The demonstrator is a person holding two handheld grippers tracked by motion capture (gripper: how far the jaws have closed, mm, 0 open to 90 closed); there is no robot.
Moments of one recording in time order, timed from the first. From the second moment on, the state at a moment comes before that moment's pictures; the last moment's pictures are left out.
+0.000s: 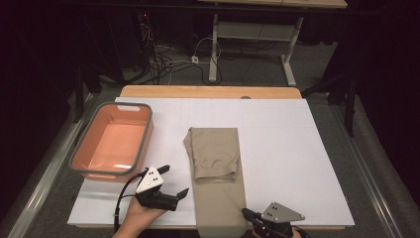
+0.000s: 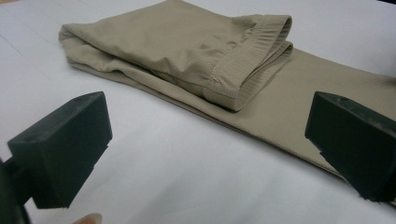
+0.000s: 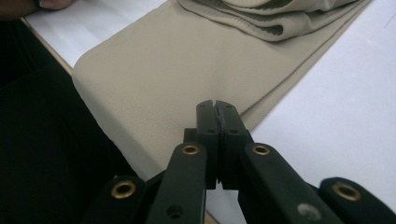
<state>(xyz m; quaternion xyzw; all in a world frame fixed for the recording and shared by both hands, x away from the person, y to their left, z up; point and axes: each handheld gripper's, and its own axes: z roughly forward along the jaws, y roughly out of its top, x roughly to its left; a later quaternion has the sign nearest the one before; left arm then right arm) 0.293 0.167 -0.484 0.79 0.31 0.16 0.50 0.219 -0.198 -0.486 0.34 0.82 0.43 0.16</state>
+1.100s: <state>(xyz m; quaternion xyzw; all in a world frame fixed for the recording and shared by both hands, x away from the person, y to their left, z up) 0.292 0.168 -0.484 0.79 0.30 0.16 0.50 0.220 -0.209 -0.490 0.36 0.81 0.43 0.16</state>
